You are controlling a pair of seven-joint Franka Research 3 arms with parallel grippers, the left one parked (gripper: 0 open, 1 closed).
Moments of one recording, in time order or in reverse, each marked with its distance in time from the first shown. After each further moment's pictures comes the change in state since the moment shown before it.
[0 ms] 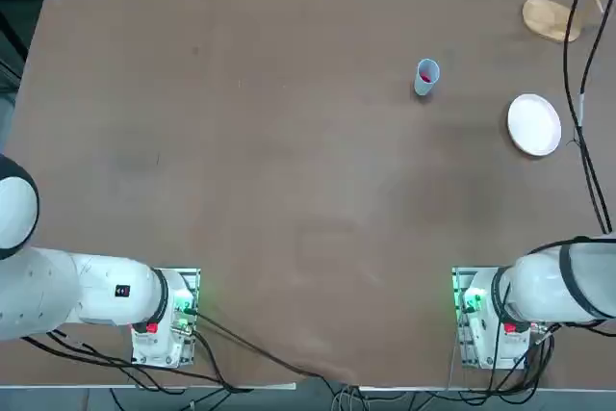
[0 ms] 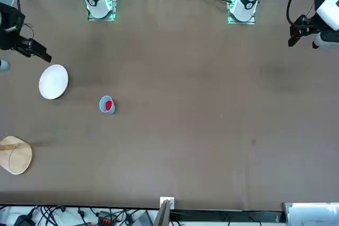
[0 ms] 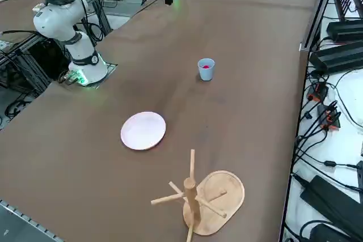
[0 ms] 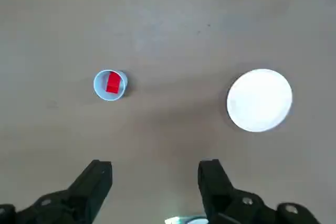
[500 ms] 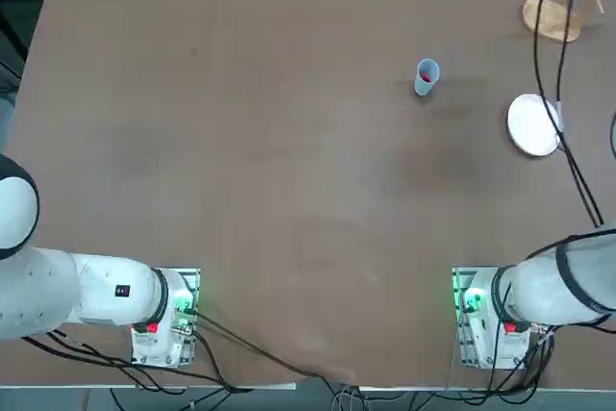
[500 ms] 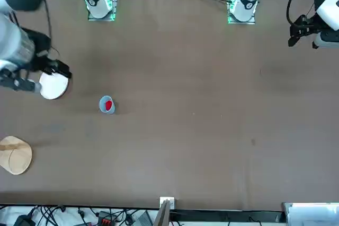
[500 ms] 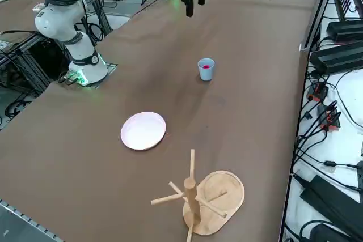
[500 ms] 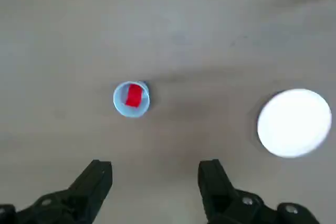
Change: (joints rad) arm 0.092 0.122 0.007 -0.033 0.000 0.149 0.039
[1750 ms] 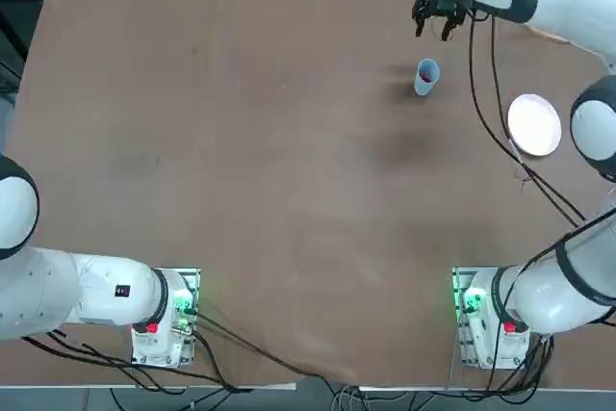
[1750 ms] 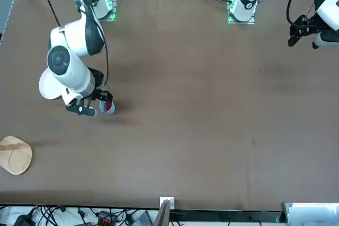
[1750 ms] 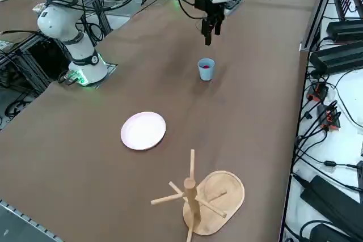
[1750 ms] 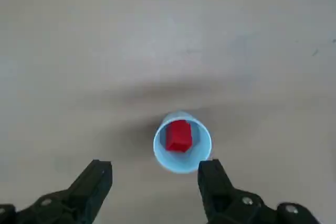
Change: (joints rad) arm 0.159 0.146 -0.005 -0.256 -0.047 0.483 0.221
